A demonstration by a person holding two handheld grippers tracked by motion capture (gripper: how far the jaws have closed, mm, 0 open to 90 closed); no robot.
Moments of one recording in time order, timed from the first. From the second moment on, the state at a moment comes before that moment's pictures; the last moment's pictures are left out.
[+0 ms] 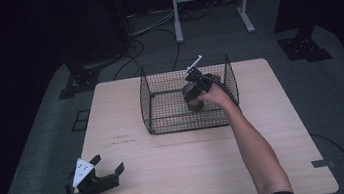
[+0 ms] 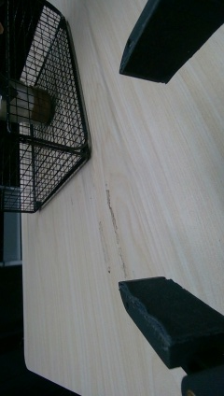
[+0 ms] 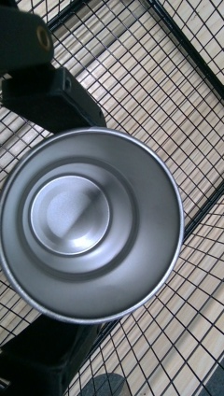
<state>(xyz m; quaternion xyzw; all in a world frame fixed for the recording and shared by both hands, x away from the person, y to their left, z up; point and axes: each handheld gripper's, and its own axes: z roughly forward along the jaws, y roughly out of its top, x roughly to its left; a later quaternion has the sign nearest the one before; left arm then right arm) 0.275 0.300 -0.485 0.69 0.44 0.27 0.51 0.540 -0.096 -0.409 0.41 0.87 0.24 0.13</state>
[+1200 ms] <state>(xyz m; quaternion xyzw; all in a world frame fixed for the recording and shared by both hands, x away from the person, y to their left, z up) 0.275 0.300 -0.485 0.69 0.44 0.27 0.51 0.527 -0.106 -0.380 0.41 0.84 0.31 0.15</state>
